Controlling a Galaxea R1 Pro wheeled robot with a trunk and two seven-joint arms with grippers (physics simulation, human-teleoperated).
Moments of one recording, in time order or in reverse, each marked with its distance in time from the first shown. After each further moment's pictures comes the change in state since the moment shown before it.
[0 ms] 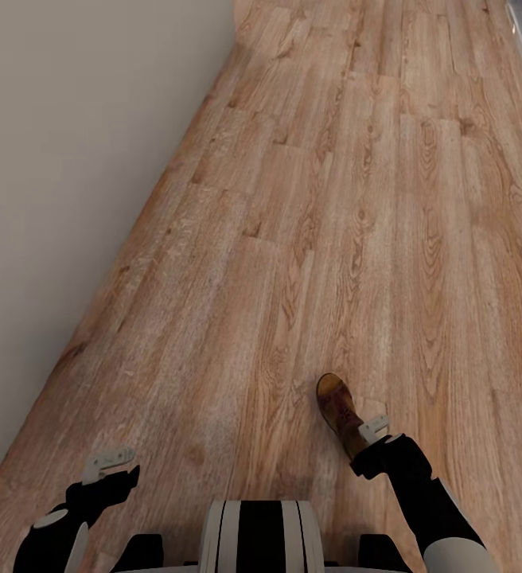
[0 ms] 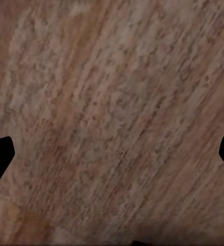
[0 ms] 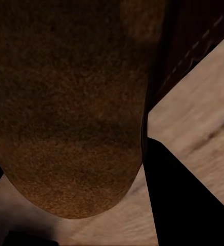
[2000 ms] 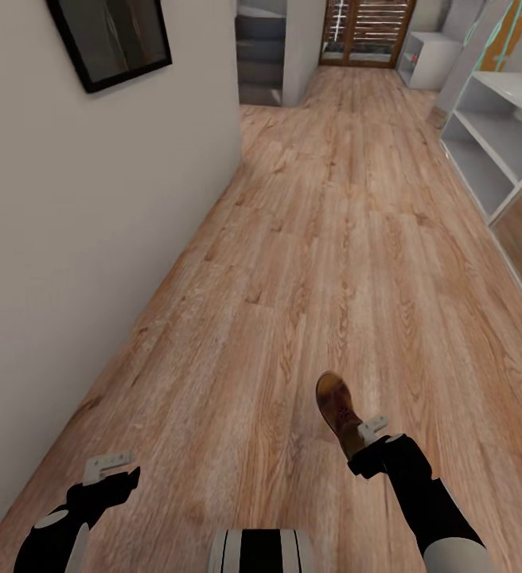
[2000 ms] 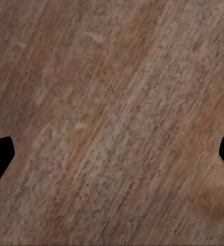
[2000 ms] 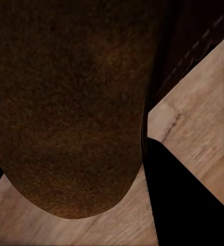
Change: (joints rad) left arm 0.000 -0.001 0.000 0.005 0.000 0.000 -0.002; right arm 0.000 0.000 0.000 0.000 -0.032 0.000 0.000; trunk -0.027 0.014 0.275
